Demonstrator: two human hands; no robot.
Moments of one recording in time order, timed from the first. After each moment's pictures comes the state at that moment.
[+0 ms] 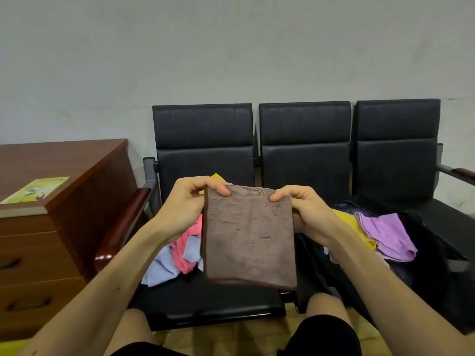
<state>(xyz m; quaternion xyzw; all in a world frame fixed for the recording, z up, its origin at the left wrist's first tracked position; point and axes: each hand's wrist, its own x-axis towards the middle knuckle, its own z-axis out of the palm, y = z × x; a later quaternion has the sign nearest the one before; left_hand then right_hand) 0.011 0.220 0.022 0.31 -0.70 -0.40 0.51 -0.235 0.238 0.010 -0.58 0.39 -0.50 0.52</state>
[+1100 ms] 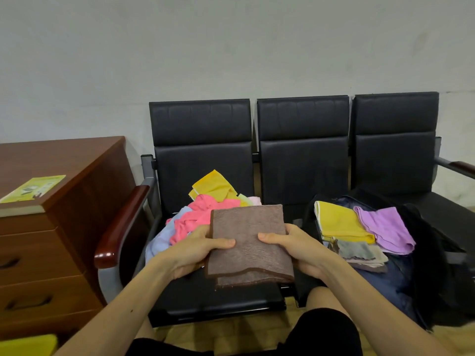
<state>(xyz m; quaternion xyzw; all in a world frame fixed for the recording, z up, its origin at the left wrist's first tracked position) 0.008 0.222 -0.056 0.46 -0.53 -0.65 0.30 -0.221 0.248 -0.052 -0.46 0.50 -0.39 0.62</state>
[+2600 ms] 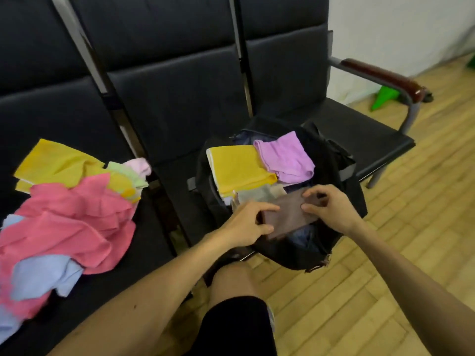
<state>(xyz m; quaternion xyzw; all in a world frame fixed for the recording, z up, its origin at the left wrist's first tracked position) -0.357 0.127 -0.191 0.30 -0.85 -0.42 0.06 -0.577 0.233 -0.202 -0.47 0.79 -0.32 0.21</state>
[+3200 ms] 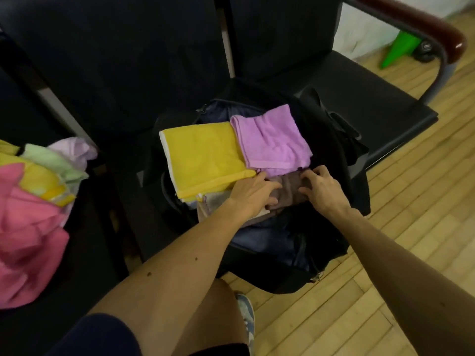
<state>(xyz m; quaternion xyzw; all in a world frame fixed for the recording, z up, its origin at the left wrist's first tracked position) -0.523 0.028 -0.301 0.25 -0.95 -0.17 -0.08 -0.680 0.142 -0.298 -0.48 0.86 -0.06 0.16</state>
